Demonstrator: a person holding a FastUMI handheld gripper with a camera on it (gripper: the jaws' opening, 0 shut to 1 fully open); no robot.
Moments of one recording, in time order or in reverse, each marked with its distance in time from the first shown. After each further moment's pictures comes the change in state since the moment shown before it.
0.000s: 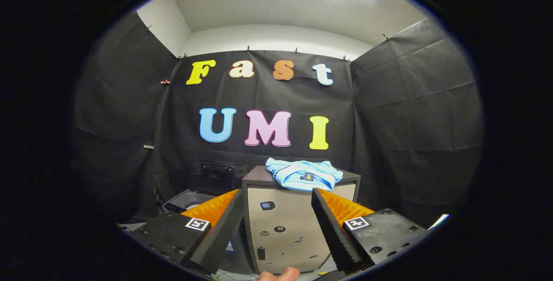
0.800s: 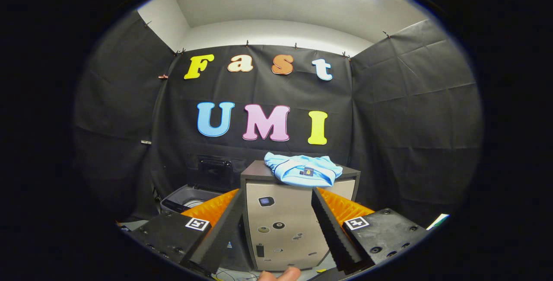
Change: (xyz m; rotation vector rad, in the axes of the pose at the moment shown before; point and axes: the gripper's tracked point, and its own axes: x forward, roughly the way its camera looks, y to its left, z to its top) arm 0.003 0.004 -0.004 -0.007 0.030 0.000
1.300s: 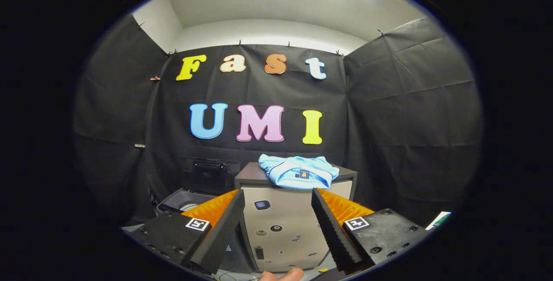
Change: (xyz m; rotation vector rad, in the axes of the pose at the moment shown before) arm 0.027 -0.022 0.010 0.009 0.028 -0.093
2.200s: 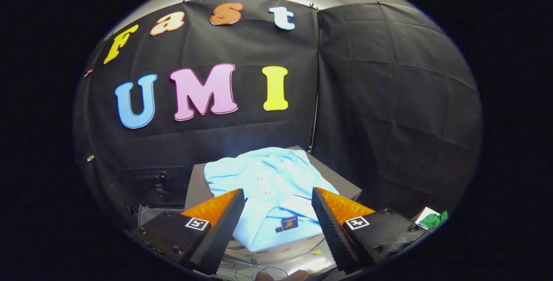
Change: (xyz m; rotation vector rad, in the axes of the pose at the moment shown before) arm 0.272 -0.039 0.017 0.058 0.454 -0.297
